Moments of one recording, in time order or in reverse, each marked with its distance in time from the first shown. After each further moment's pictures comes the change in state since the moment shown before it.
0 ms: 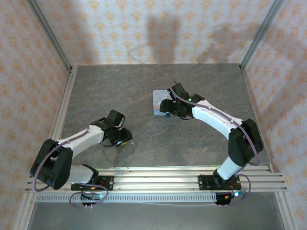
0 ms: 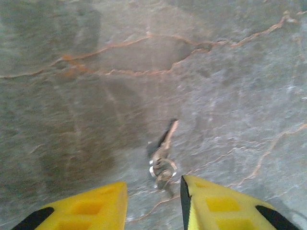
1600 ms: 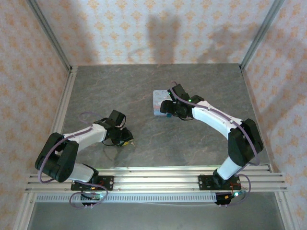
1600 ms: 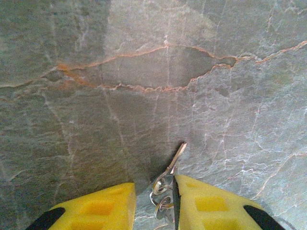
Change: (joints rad) left arm 0.001 0.079 -0.008 0.064 0.014 -0.064; right arm 0.000 0.000 -0.019 0.009 0.005 0.007
